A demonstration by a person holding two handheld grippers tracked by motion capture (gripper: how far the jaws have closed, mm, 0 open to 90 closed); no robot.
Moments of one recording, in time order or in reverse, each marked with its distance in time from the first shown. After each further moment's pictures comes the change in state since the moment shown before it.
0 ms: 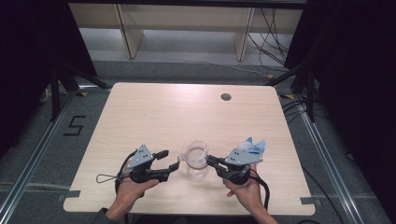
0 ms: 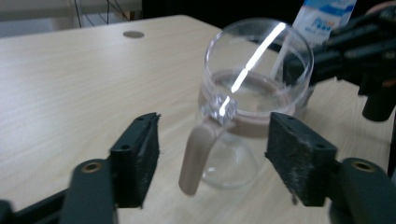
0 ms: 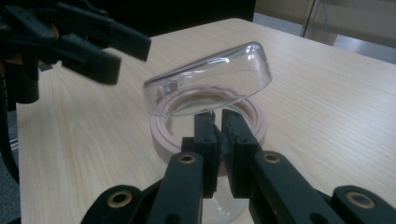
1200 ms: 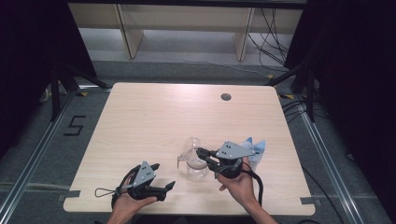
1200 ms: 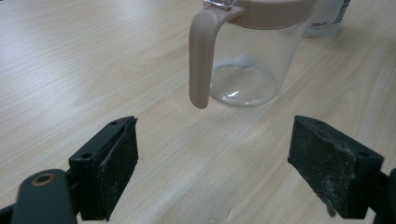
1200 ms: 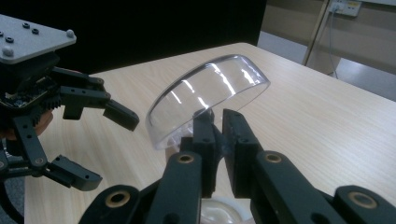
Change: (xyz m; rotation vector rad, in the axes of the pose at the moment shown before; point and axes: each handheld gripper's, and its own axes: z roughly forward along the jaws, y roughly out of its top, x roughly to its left) left arm -0.011 -0.040 -0.006 0.147 0.100 0.097; right arm 0.010 0.034 0.013 -0.070 0.015 -0.091
